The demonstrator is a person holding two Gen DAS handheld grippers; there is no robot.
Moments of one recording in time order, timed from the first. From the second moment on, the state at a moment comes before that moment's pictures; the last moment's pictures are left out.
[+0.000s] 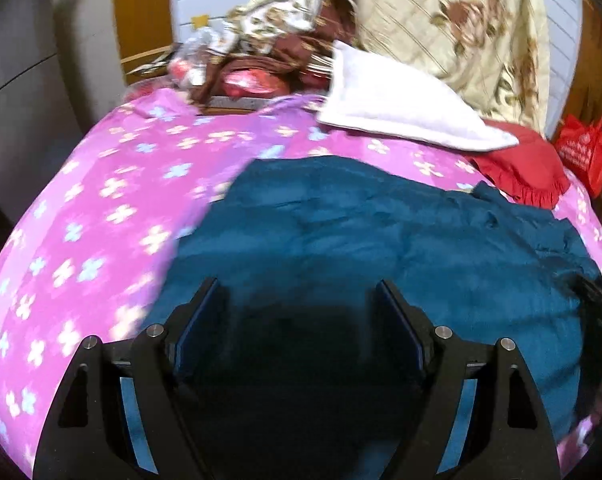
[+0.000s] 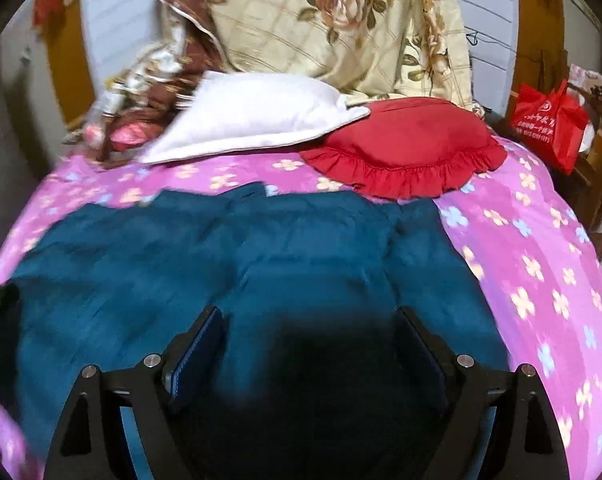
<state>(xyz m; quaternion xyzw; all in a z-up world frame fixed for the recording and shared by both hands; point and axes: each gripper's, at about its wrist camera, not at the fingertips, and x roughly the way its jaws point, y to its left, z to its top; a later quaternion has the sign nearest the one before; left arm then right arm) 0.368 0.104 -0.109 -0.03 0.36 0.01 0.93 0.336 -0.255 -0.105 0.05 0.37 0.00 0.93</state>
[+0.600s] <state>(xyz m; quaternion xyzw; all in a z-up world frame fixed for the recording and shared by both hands) 0.271 0.191 -0.126 -0.14 0.40 0.03 0.90 0.215 -0.353 -0.133 0.19 0.41 -0.04 0.89</state>
